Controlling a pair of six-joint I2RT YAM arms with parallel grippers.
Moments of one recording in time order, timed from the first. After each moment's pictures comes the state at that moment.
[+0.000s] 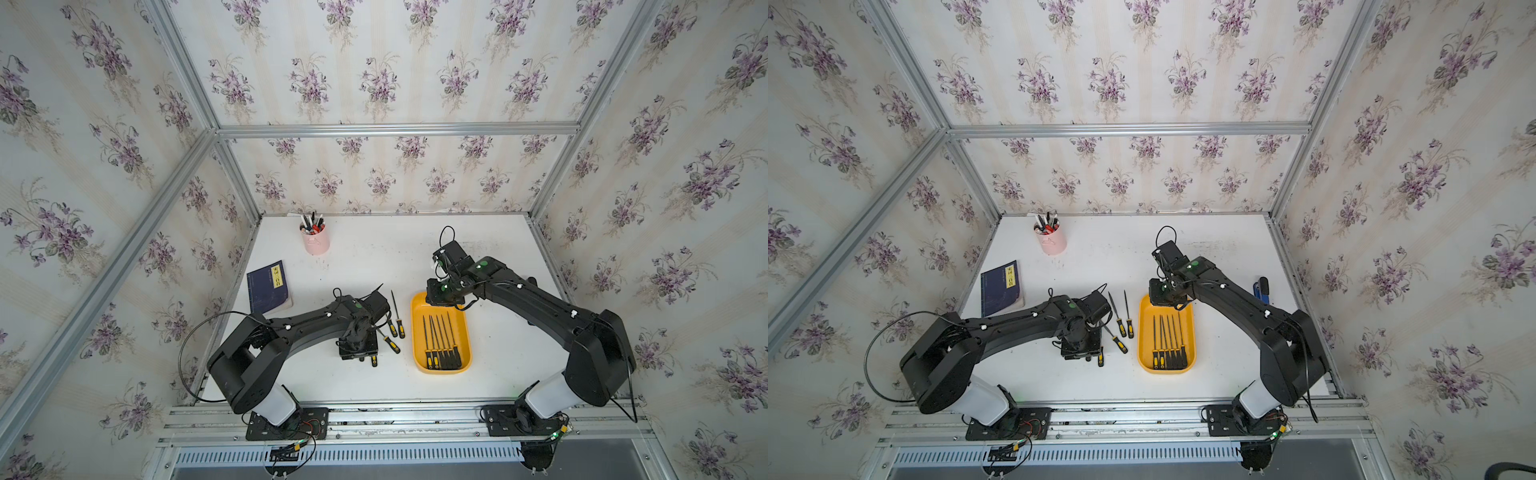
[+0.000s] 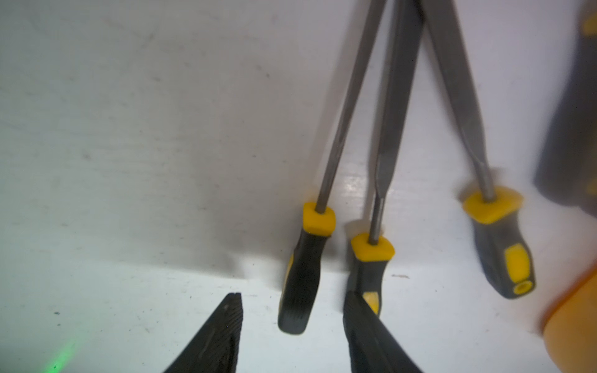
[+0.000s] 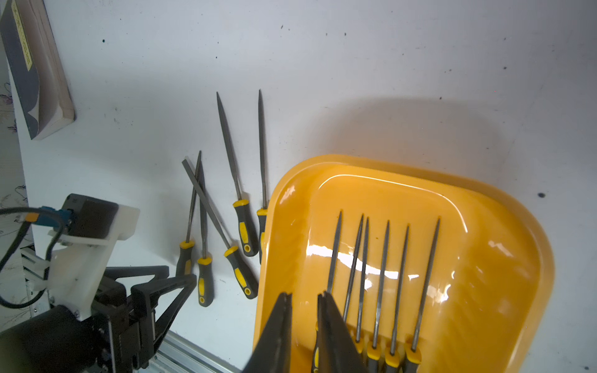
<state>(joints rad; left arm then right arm) -0.77 1.59 0.90 -0.87 0.04 -0.91 0.63 1.55 1.21 -0.81 -0.17 0.54</state>
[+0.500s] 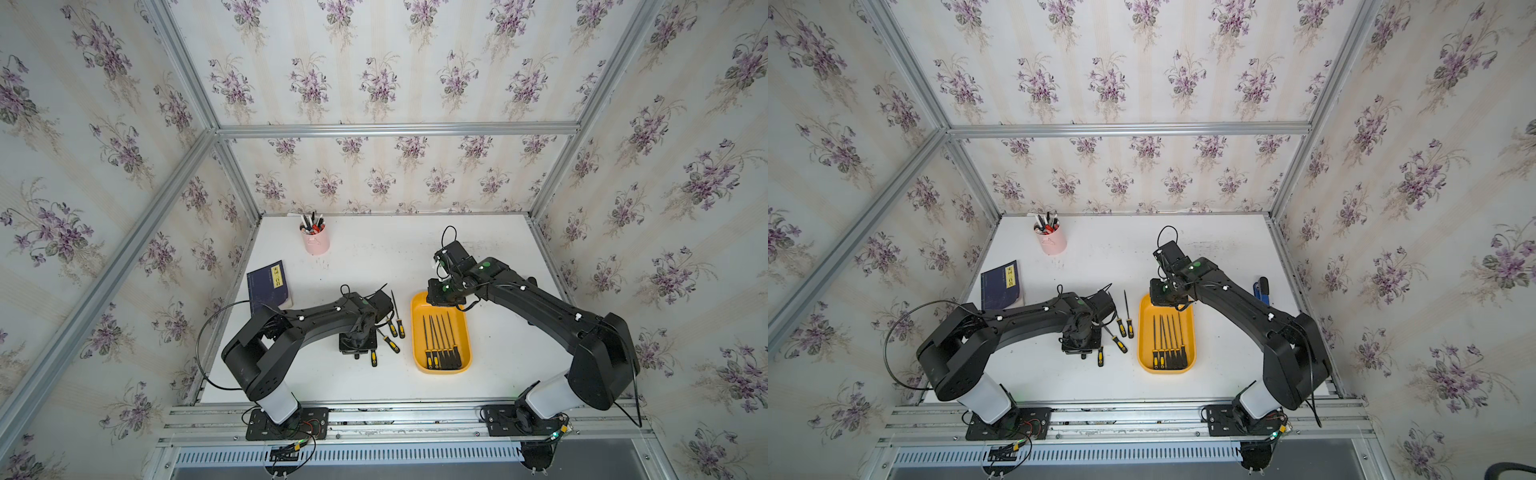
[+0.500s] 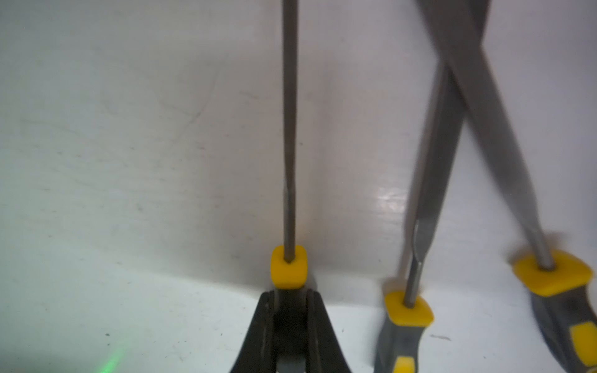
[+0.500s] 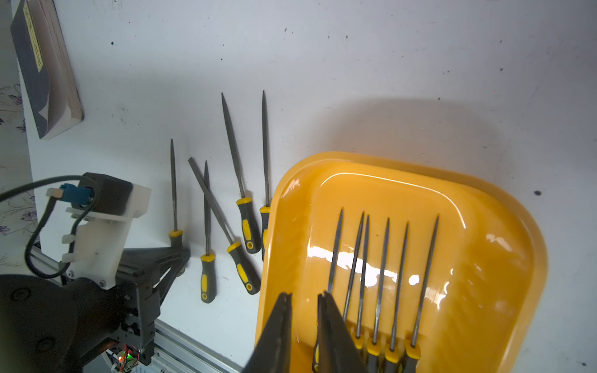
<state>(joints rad) -0.76 1.63 0.93 -0.91 -0.09 -0.86 0.63 1.53 1.21 -0.81 -0.18 0.54</state>
